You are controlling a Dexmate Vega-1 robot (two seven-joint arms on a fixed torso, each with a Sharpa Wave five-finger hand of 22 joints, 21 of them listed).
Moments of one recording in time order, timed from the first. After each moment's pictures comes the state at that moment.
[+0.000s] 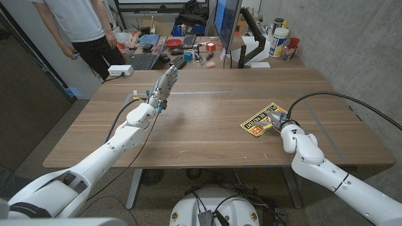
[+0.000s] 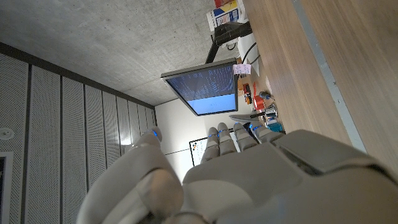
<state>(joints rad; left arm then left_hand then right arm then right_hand) 0.71 0.57 0.52 -1.30 -0.73 -0.31 -0.01 0.34 0.00 0.35 0.08 0.23 0.04 0.05 0.20 0.18 0.01 -0.02 0.20 0.19 -0.03 0.00 0.19 0.18 -0.11 -0.03 0.22 0.18 -1.05 -0.76 -0.54 -1.94 -0.83 -0.72 0.27 0.45 -0.04 0.29 -0.15 0.21 0.10 0.07 0.20 0.19 0.13 0.14 0.21 0.18 0.20 0.13 0.19 0.17 0.15 0.21 0.29 0.18</state>
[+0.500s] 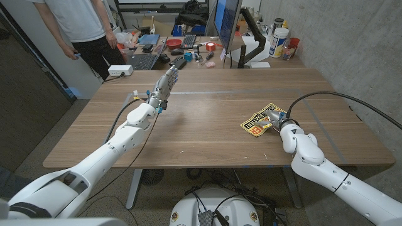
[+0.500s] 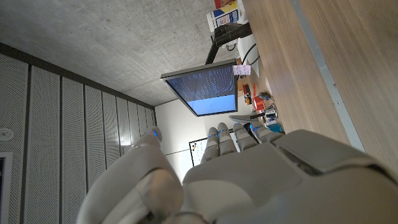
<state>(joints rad) 0.71 0.57 0.52 -1.30 -0.73 -0.31 -0.02 0.34 0.00 0.35 0.08 0.23 0.04 0.05 0.20 0.18 0.01 -0.02 0.20 0.19 -0.03 0.00 0.19 0.18 -0.11 -0.02 0.22 0.18 -1.05 -0.76 -0.55 -1.93 -0.81 -0.72 0.25 0.54 -0.04 0.30 -0.16 0.22 0.19 0.04 0.22 0.19 0.24 0.10 0.24 0.18 0.30 0.07 0.20 0.17 0.24 0.21 0.29 0.18</state>
